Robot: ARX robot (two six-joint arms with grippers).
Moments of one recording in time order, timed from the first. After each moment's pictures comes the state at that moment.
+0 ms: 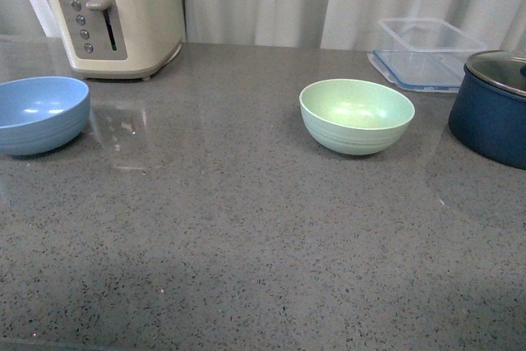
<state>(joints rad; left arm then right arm) 0.00 0.00 0.02 0.00 0.00 -0.01 0.00 0.00 0.01 0.00 0.00 0.00</state>
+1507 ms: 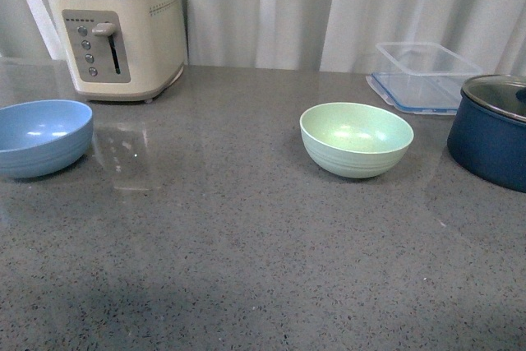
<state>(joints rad) 0.22 1.33 0.97 -0.19 -0.03 -0.32 0.00 0.00 0.01 0.00 0.00 0.00</state>
